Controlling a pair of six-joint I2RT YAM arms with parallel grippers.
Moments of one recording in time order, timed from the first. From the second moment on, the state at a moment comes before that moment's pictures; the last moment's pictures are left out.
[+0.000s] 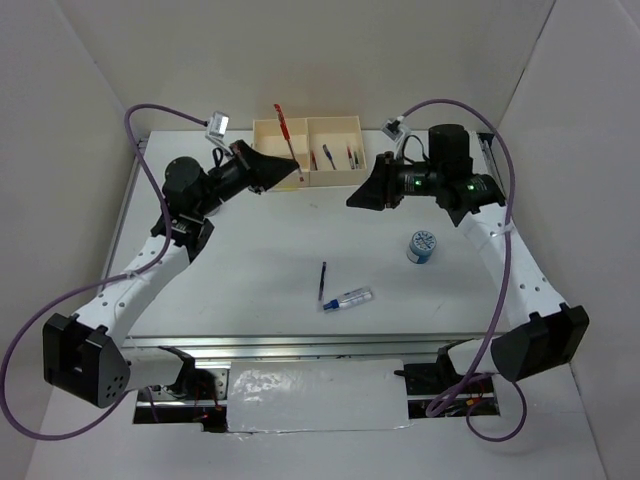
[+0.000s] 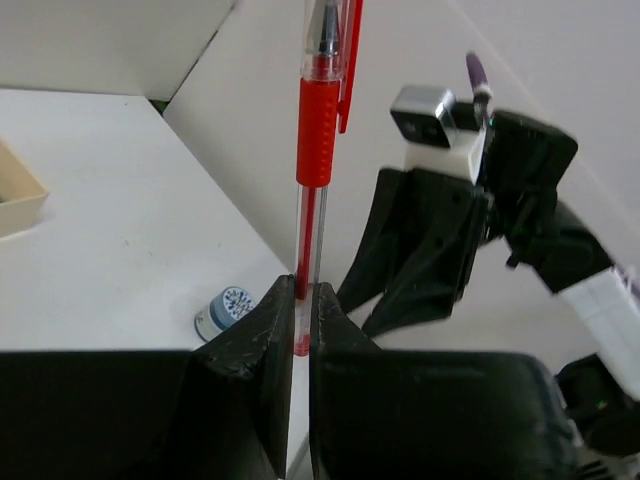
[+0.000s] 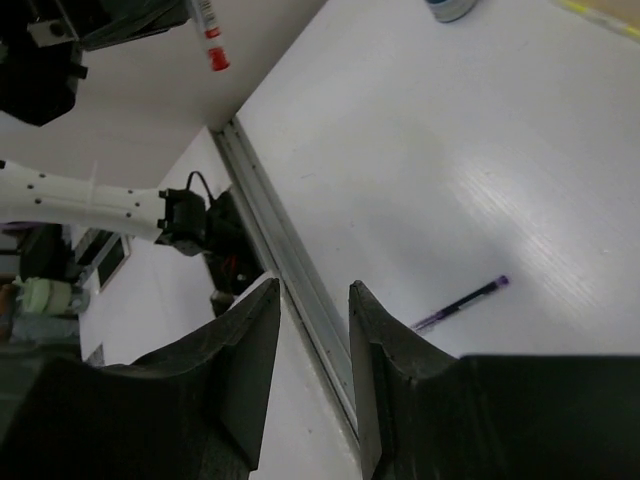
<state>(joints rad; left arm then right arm) -0.36 1.25 1.05 0.42 0.55 -0.86 0.26 1.33 1.42 -0.58 -0.90 0.24</state>
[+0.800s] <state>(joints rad) -0.38 1.34 1.07 0.37 0.44 -1.08 0.39 1.60 1.59 -0.38 -1.03 0.51</state>
